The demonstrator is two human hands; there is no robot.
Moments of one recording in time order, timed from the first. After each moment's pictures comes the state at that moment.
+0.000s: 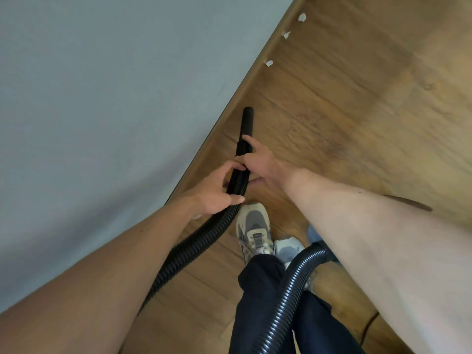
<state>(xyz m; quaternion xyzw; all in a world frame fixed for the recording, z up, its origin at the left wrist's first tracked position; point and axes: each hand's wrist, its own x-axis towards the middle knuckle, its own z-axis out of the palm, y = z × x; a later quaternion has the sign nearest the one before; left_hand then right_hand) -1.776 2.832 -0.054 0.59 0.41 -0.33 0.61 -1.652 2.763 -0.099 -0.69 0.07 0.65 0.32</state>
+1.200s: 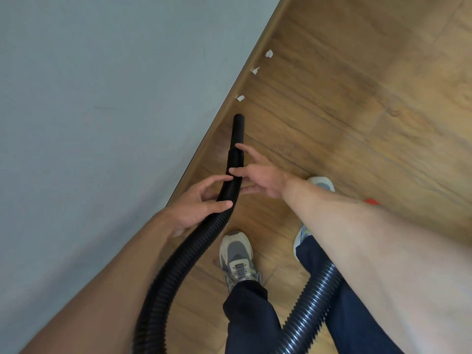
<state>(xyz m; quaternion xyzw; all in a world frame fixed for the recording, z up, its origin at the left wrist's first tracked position) -1.699 2.861 -0.049 0.46 0.45 -0.32 0.69 -1.554 2.754 -0.117 -0.57 0.12 0.70 0.41</state>
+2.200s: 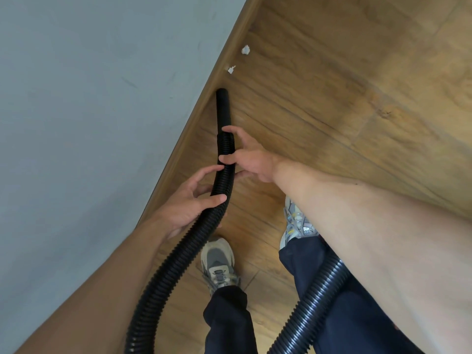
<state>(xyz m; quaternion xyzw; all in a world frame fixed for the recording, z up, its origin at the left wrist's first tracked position) -1.625 2.836 -0.064 0.38 0.51 -0.26 0.73 -1.472 2.755 -0.143 -0.58 0.05 0.70 0.41</state>
